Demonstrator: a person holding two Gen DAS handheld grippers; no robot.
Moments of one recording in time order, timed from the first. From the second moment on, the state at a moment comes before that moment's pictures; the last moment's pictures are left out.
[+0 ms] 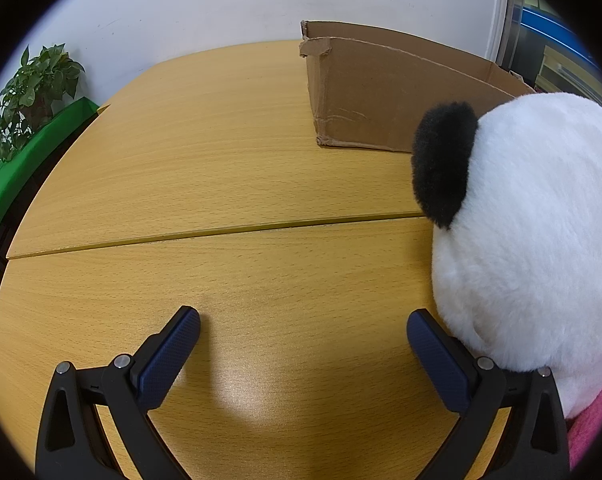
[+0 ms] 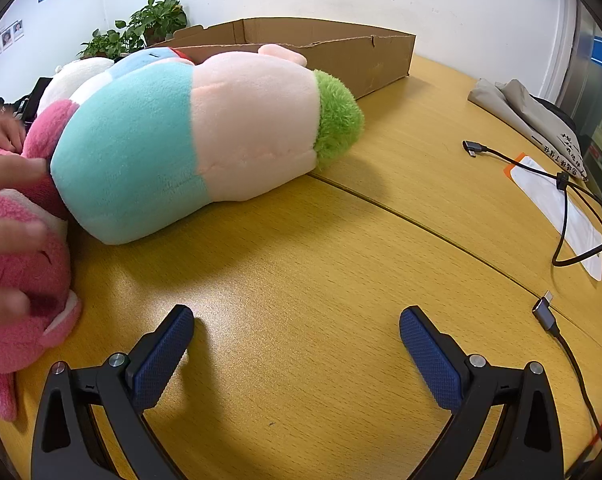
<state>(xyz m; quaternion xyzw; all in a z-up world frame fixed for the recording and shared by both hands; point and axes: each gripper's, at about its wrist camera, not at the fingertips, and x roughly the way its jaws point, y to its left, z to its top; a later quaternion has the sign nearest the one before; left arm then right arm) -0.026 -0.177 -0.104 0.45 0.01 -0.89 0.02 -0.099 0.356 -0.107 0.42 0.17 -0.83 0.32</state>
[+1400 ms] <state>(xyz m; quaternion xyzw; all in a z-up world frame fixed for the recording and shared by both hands) -0.025 -0.178 -0.105 0.45 0.01 -0.89 0.02 0.021 0.385 -0.020 0.35 0.10 -0.91 0.21</state>
